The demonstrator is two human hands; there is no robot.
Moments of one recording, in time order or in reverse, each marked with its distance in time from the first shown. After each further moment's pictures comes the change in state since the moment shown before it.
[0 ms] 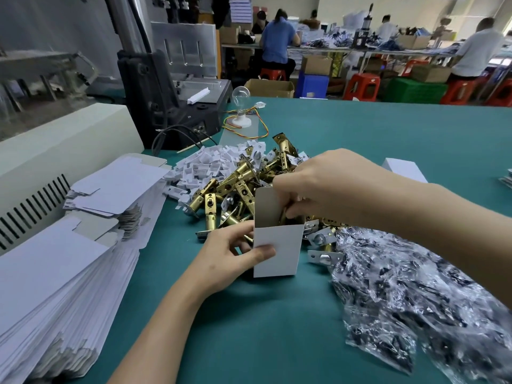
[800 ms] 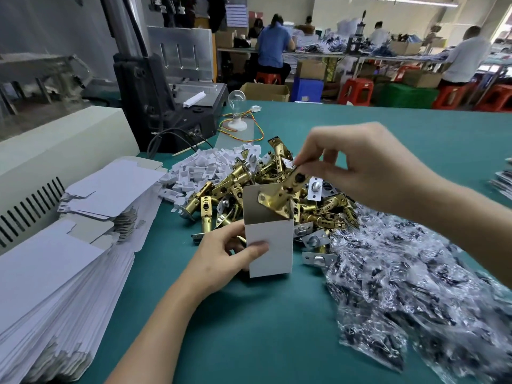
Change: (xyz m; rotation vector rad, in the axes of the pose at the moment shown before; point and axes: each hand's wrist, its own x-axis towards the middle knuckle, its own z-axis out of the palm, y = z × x) left_hand 0.001 -0.003 0.002 -0.030 0.057 0.011; right_hand -0.029 0.020 -0.013 0.479 0.418 0.154
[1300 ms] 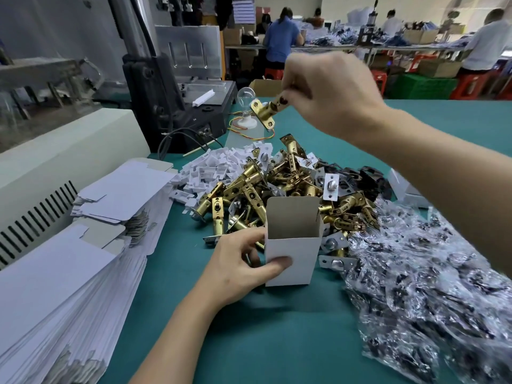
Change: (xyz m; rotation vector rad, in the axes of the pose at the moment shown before) left_hand -0.002 0.002 0.005 0.134 0.004 0.146; right_hand 0.102 0.023 0.015 -0.346 0.204 0.073
